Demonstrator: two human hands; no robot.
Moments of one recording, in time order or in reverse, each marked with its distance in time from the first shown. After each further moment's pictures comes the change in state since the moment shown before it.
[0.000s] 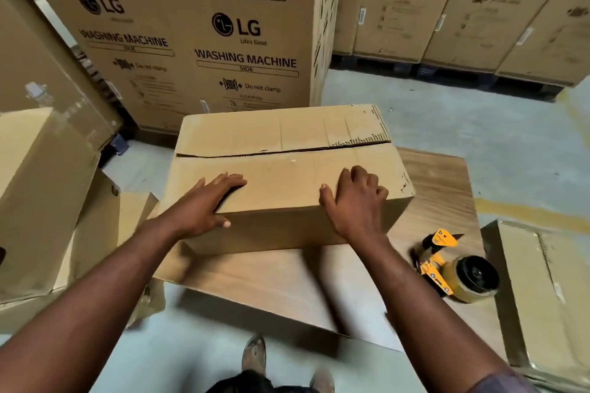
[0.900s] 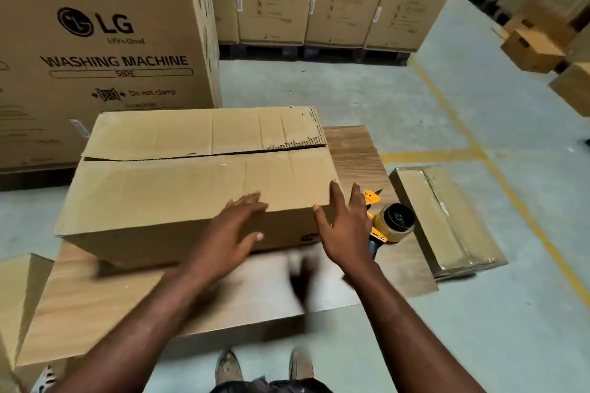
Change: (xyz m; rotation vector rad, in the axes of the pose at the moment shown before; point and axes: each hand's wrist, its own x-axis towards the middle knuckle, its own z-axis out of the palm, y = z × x) left_hand 0.030 0.104 0.057 -0.321 0.092 0.489; right_hand -0.085 0.040 -0.009 0.300 0.078 0.442
